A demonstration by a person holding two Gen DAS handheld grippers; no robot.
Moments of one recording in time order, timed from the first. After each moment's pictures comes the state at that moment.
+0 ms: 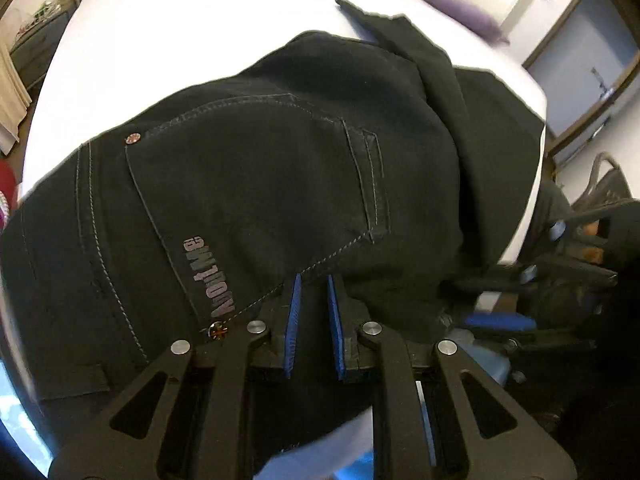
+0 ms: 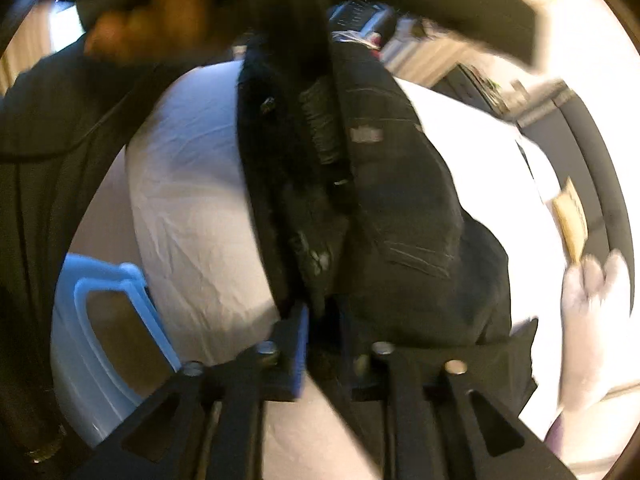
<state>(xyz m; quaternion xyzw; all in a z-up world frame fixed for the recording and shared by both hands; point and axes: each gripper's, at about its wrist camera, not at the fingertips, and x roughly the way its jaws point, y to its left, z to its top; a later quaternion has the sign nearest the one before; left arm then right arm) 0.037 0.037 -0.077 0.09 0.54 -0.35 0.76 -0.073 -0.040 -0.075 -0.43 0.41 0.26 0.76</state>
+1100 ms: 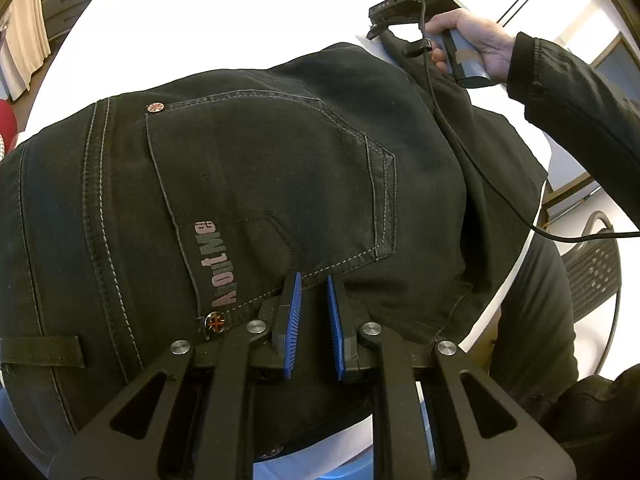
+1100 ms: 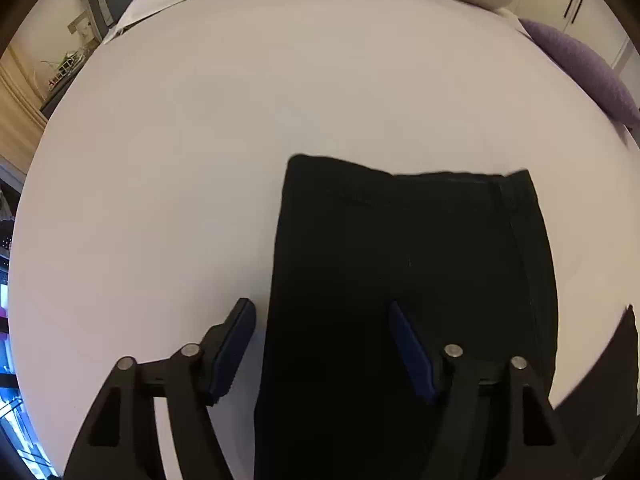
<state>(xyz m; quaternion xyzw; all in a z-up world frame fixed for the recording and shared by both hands) 0.038 0.059 -0.091 0.01 0.56 -0.32 0.77 0.310 -0.323 -0.088 0.15 0.56 -0.18 0.80</state>
